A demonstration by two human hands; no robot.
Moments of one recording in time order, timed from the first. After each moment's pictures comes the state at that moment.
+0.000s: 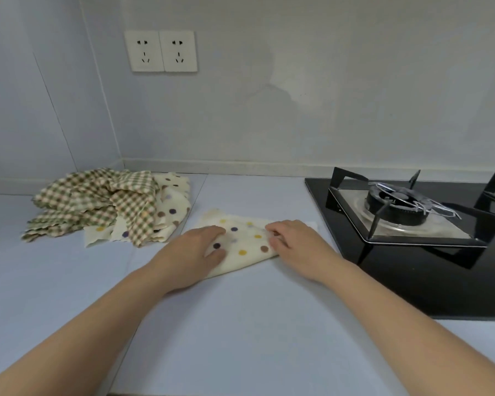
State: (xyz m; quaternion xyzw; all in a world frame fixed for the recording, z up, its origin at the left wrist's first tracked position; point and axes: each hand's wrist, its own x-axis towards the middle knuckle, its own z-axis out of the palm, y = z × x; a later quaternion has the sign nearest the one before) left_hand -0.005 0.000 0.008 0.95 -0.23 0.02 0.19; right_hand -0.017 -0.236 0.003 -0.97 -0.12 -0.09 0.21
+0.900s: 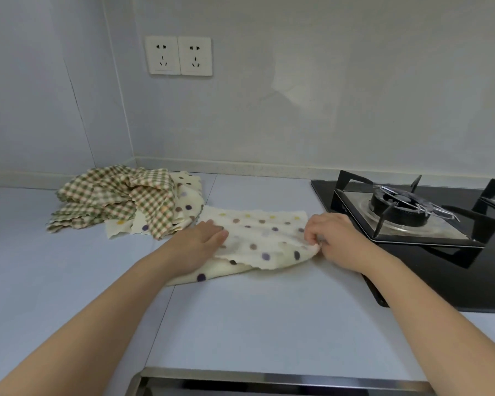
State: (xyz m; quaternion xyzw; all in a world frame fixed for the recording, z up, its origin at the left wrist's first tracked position) left_hand -0.010 0.022 0.018 0.95 -0.19 -0.07 0.25; right_hand -0.030 -0.275 0.019 -0.98 -0.17 -0.10 0.09
